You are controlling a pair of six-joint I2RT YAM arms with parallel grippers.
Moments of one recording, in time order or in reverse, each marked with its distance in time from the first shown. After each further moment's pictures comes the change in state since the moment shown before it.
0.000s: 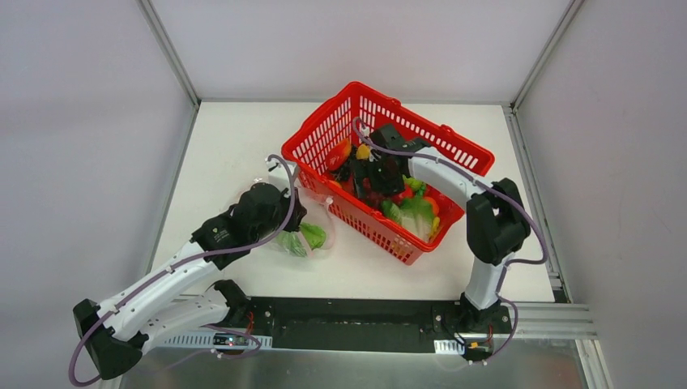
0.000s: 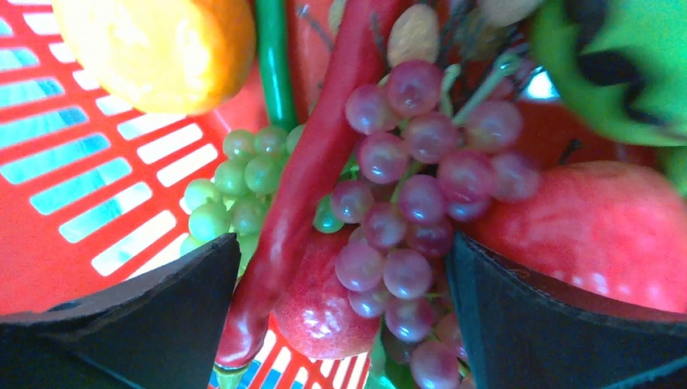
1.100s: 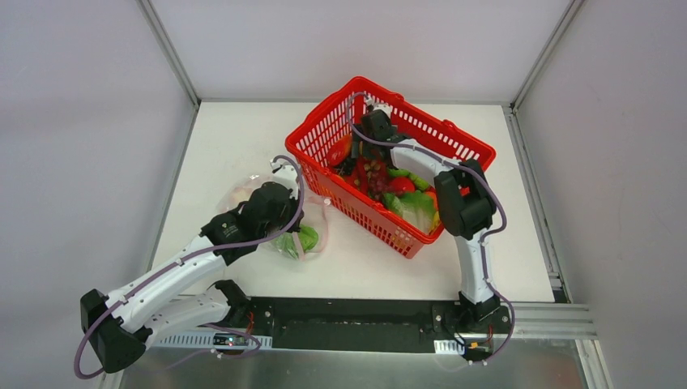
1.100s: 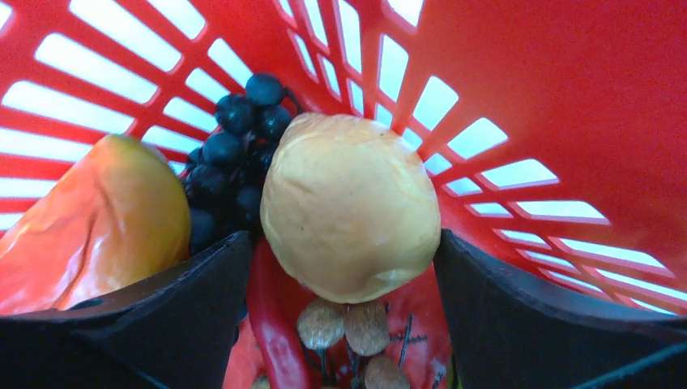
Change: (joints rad) left arm 0.000 0.061 -0.003 -0.038 -0.069 -0.008; right arm -0.039 0.281 0.186 0.476 0.484 0.085
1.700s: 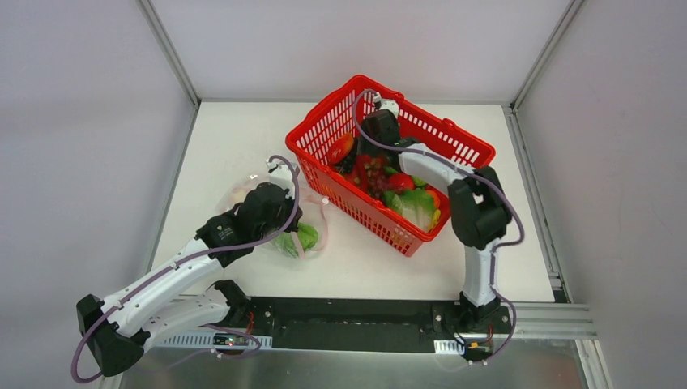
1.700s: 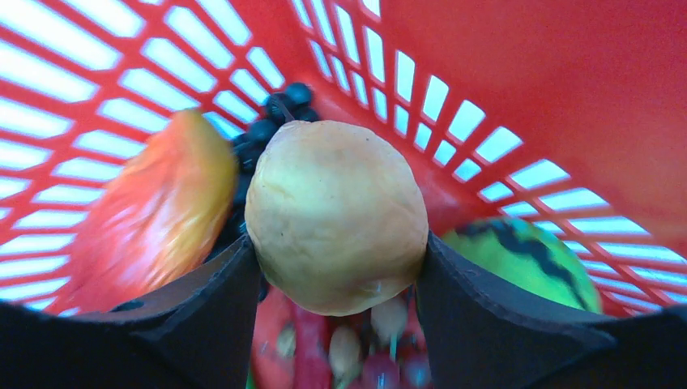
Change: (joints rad) left arm 0.000 -0.037 0.001 -0.006 -0.004 0.000; right arm 0.018 -0.081 -0.106 0.102 0.071 0.058
